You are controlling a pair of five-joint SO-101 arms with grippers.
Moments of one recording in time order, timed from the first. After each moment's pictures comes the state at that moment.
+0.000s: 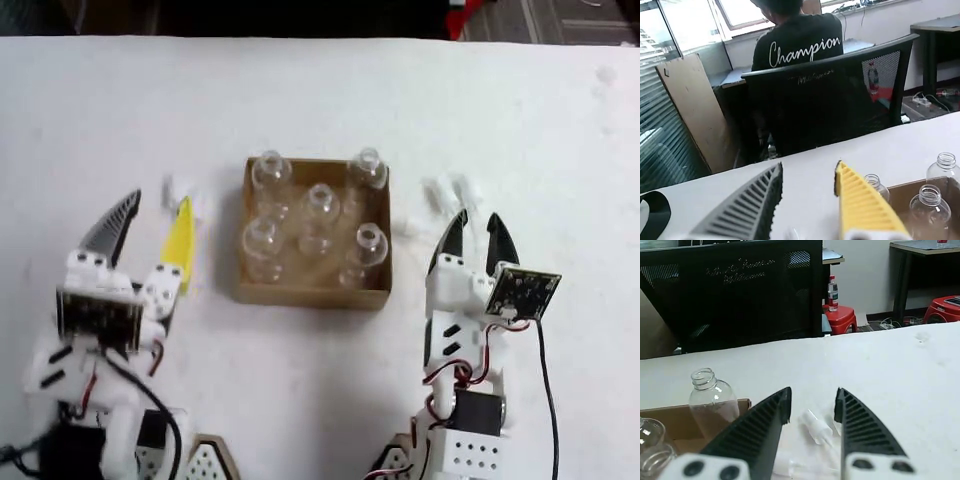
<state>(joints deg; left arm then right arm) -0.8 -92.6 57.0 50.1 -11.7 5.0 -102.9 96.4 21.6 -2.6</state>
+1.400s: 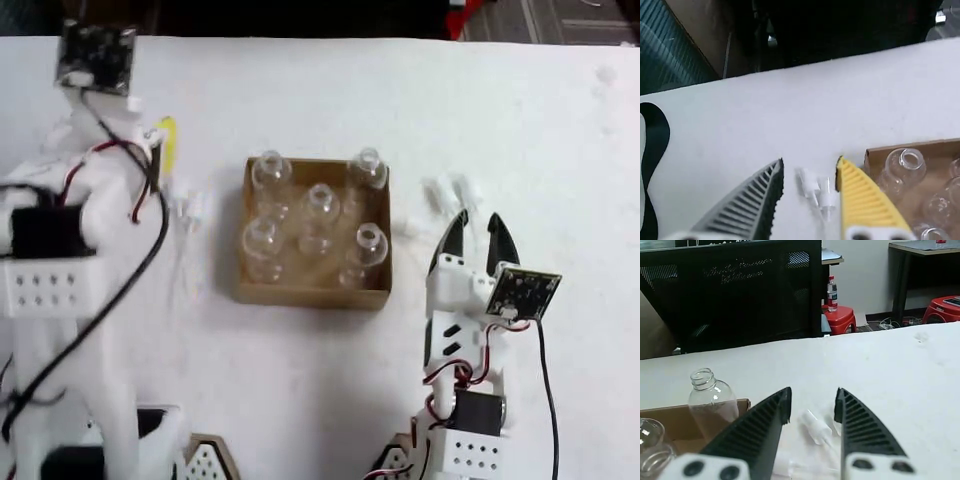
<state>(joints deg) -8.1 -29.4 6.2 67.9 -9.1 5.1 -102.9 96.4 21.6 -2.6</state>
